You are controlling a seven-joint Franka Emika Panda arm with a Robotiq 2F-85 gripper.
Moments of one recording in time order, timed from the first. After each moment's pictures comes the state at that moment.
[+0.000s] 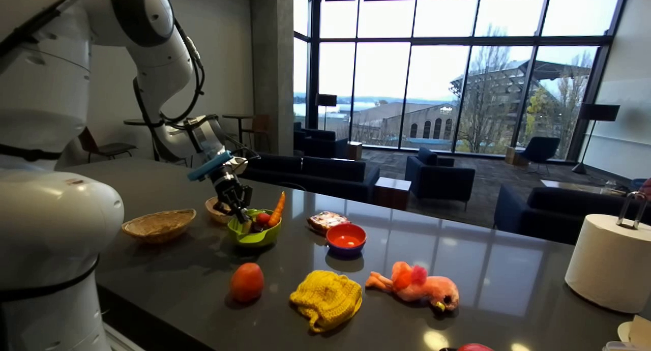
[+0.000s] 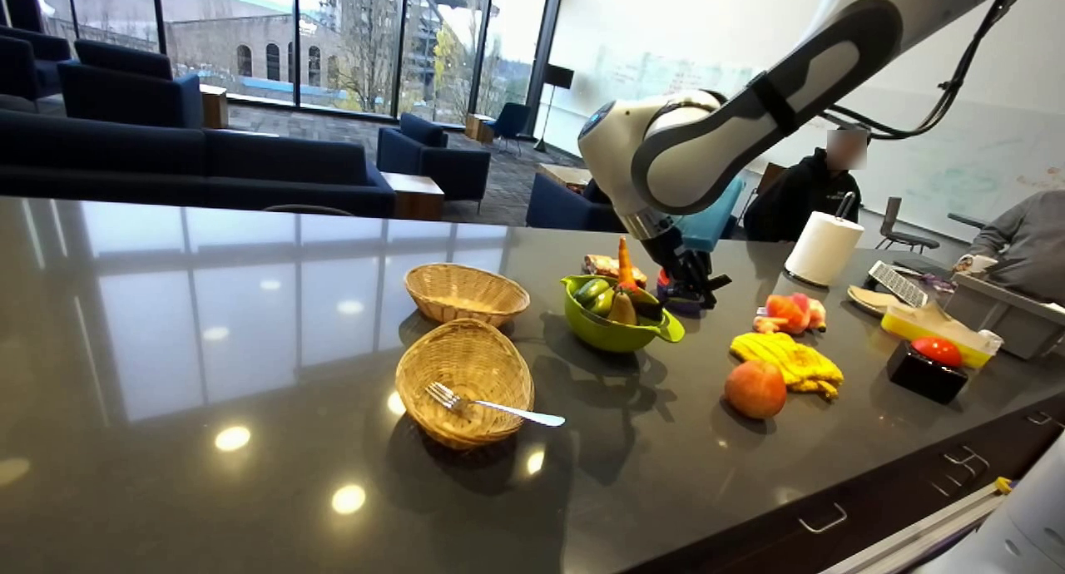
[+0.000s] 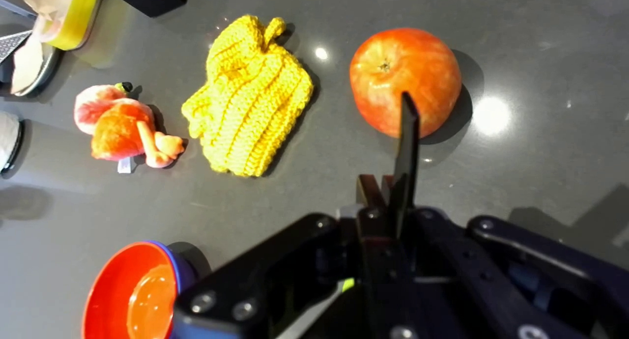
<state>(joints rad) 0.25 0.27 0.14 -2.15 -0.63 1.75 0.31</state>
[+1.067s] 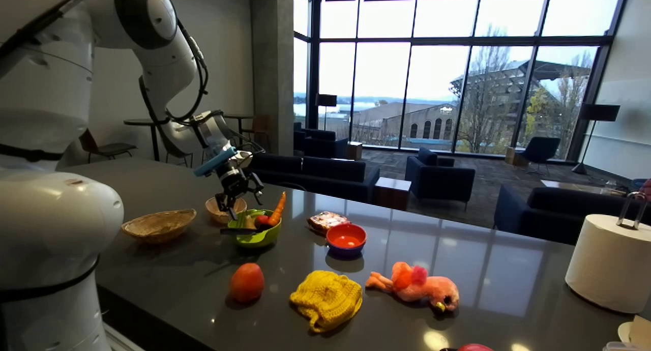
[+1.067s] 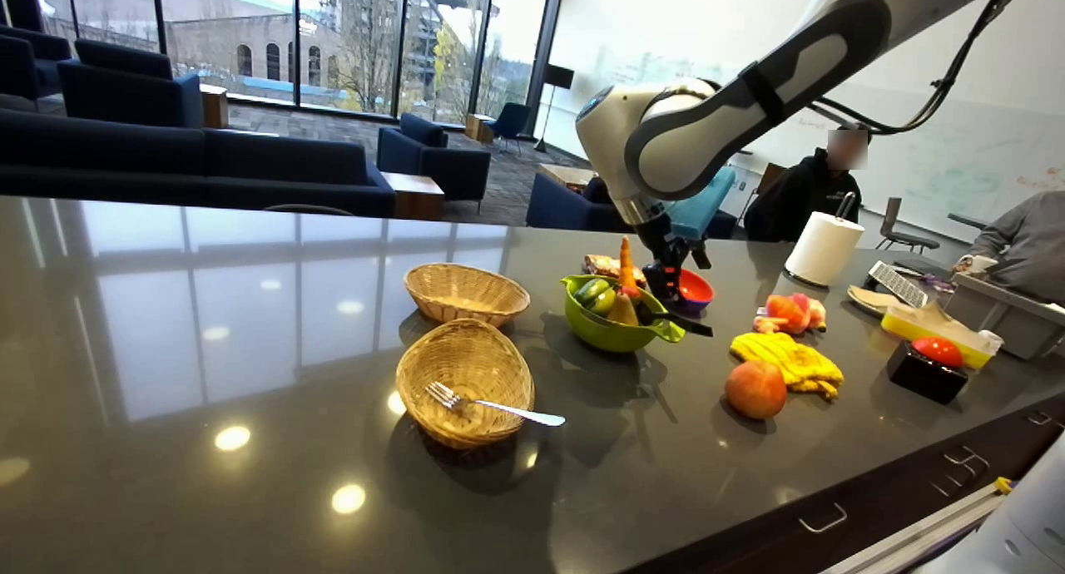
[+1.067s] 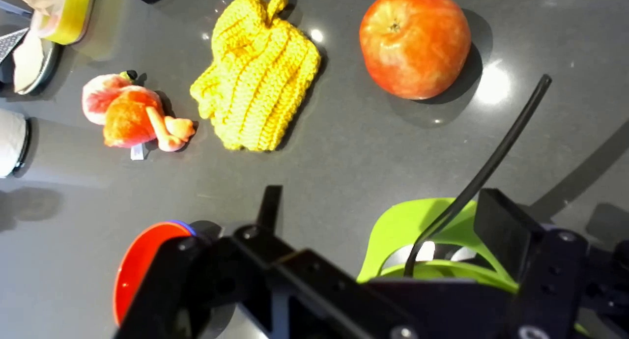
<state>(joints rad) 0.24 0.28 0.13 -2.09 -0.63 1.77 0.34</state>
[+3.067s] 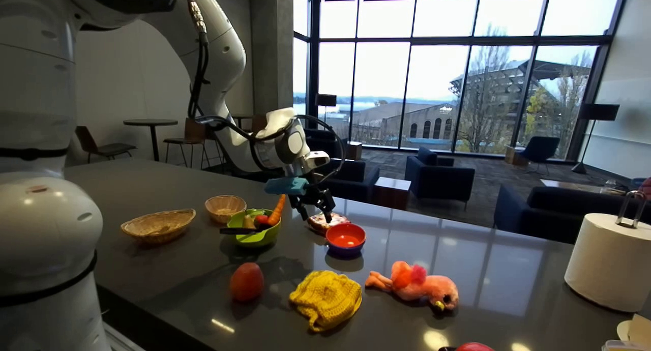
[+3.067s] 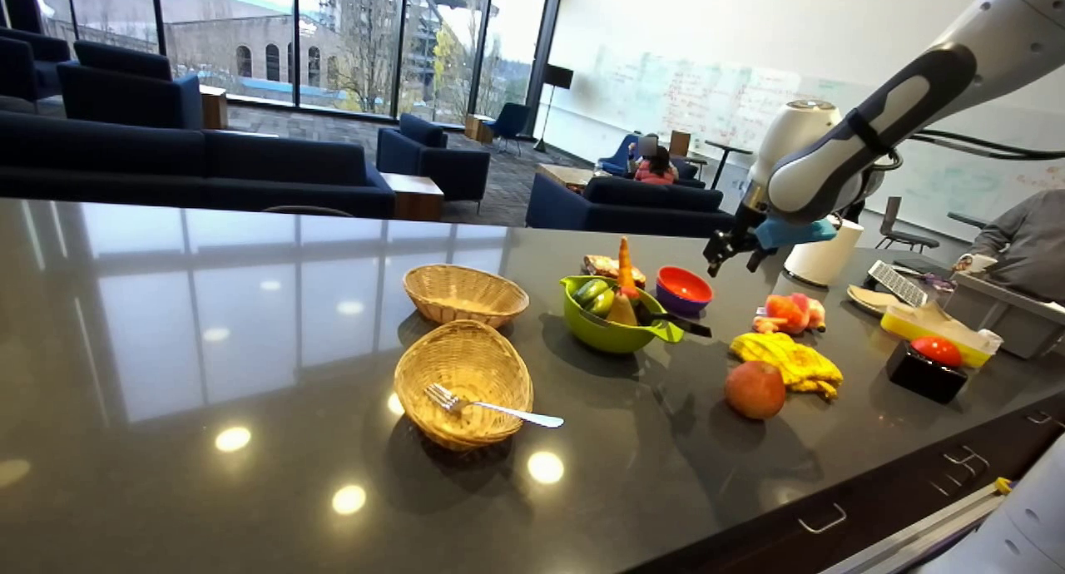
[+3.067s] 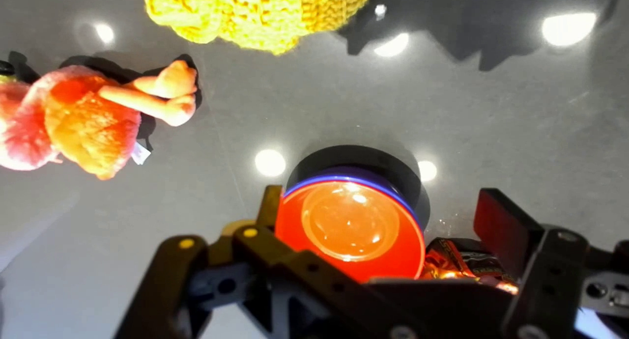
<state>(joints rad) -0.09 0.14 -0.18 -2.37 -0.46 2.77 0.28</state>
